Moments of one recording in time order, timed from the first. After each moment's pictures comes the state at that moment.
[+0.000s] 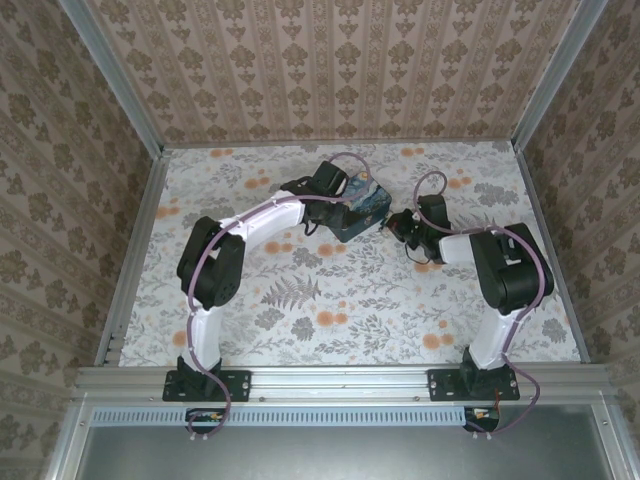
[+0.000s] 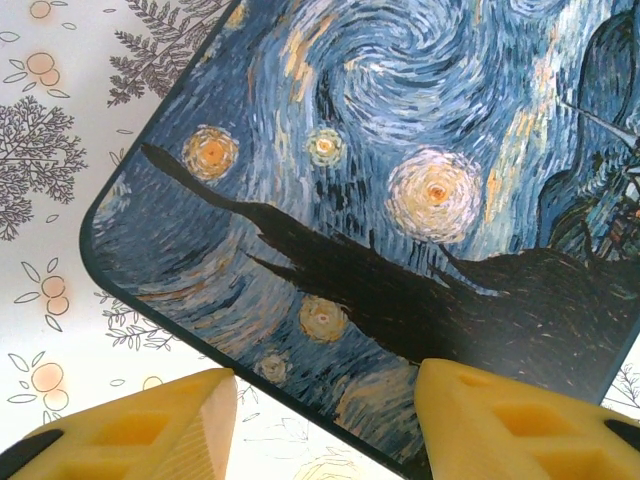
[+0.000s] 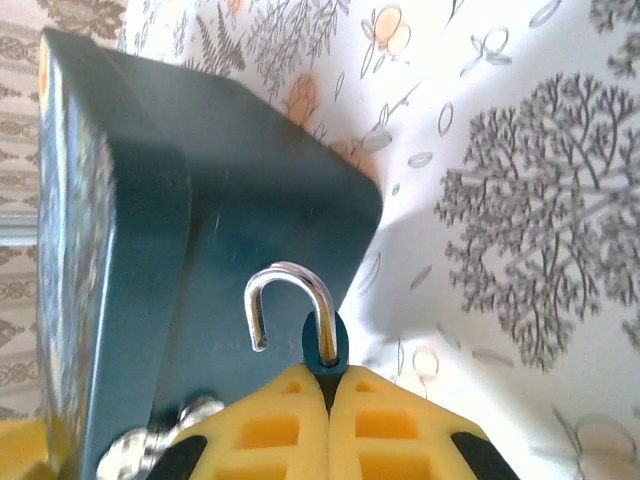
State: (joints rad) left arm -0.71 2.05 1.62 -0.60 -0.07 -0.26; right arm 0.17 1.82 0.78 0.40 -0.34 0.96
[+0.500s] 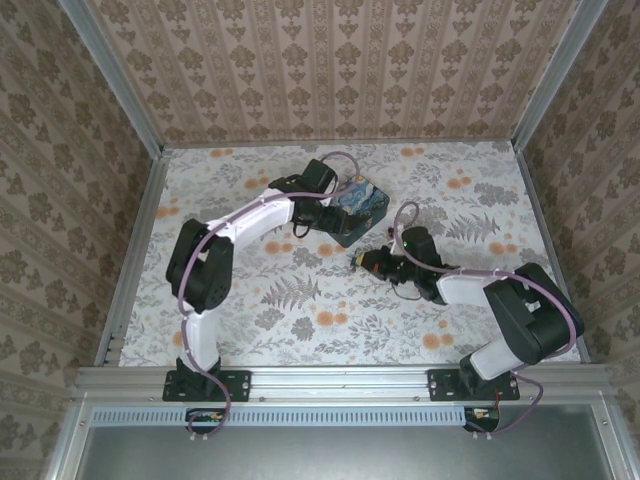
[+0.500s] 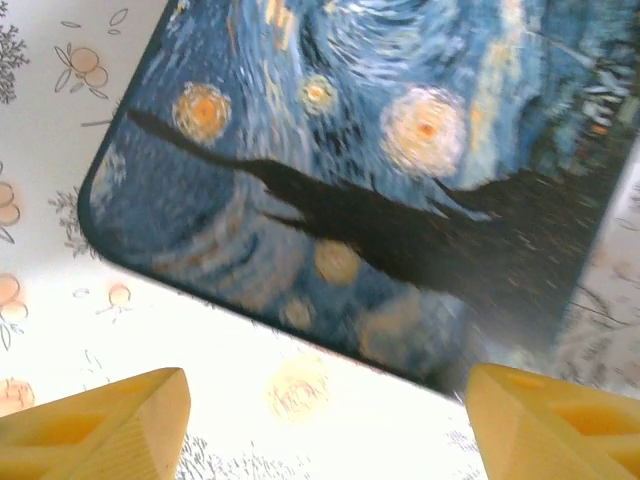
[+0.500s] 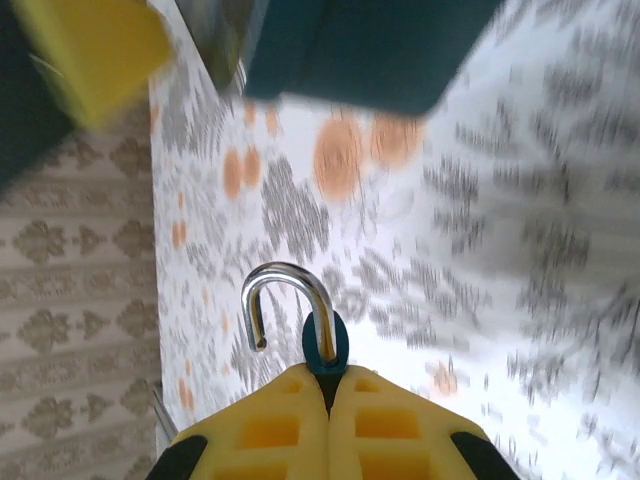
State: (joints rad) left arm -0.67 1.94 1.56 -0.69 0.10 -0.29; right arm 0.44 1.51 0.47 0.44 -0.49 0.99
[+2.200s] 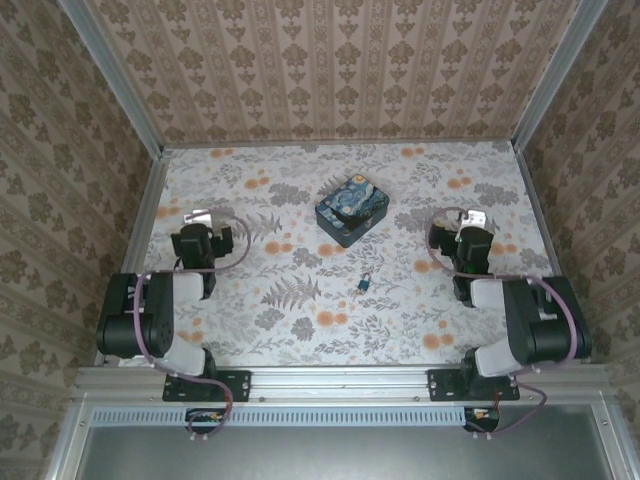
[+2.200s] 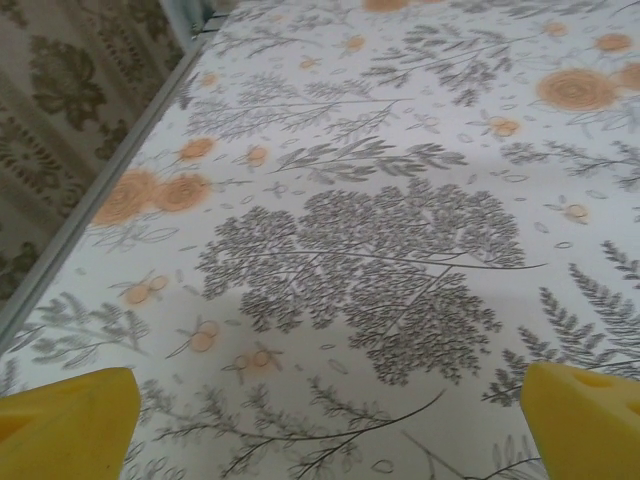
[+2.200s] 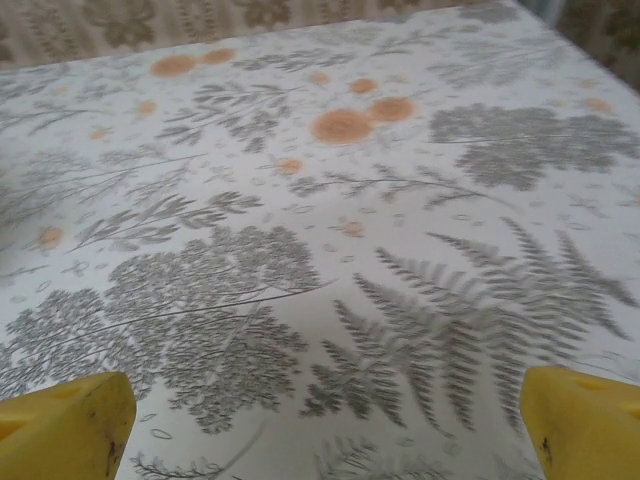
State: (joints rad) left arm -0.05 1.52 0.42 0.65 -0.22 0.04; right arm 0.00 1.51 0.35 0.75 0.18 0.12
